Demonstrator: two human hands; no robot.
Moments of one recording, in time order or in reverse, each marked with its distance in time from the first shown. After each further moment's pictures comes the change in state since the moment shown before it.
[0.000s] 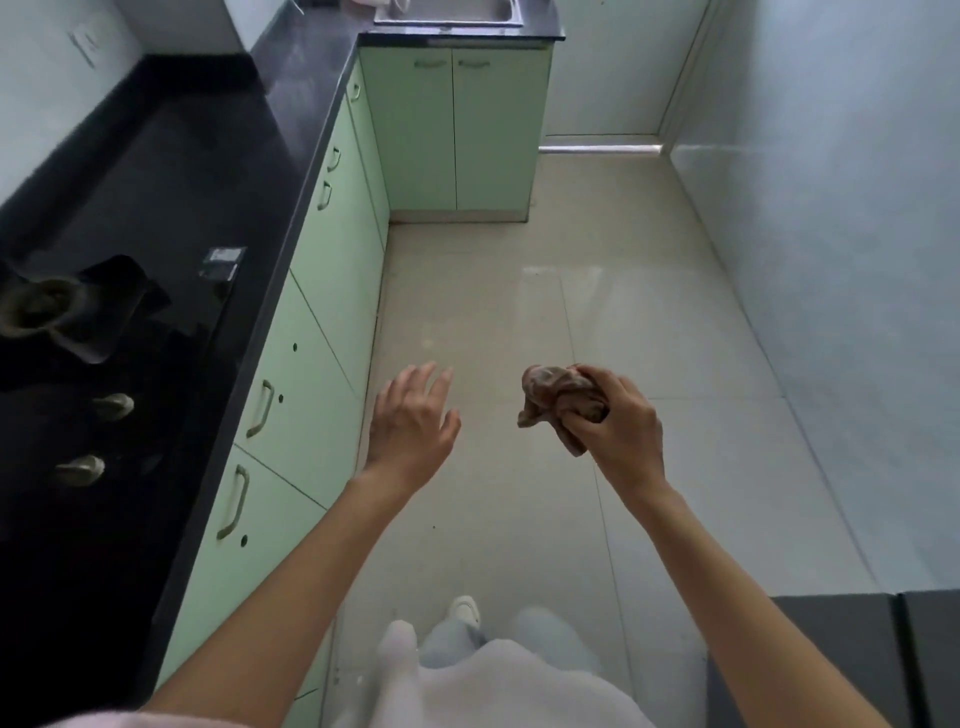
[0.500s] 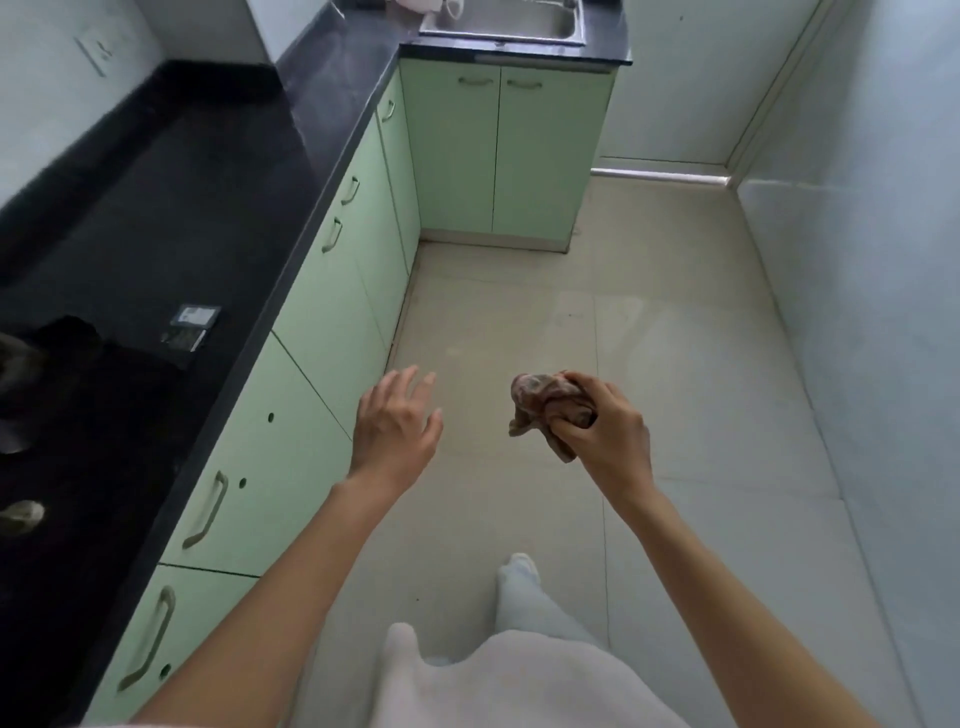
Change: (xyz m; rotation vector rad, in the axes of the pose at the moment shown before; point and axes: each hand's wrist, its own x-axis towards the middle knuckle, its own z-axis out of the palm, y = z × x) left_hand 0.211 -0.034 0.043 0.038 0.008 -0.190; right_hand 0.246 0.019 0.059 0.016 -0.154 -0.088
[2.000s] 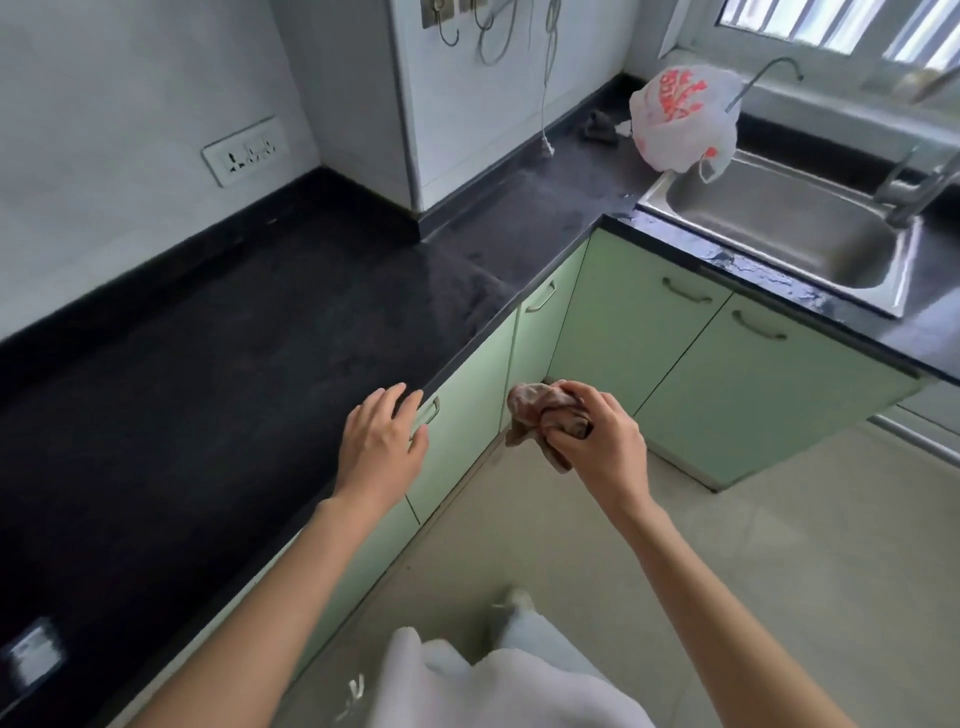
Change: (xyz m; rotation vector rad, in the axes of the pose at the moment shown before) left_hand 0.587 -0.183 0.010 0.064 0.188 -0.524; right_hand 0.712 -0.134 0.220 0.069 -0.394 -0.351
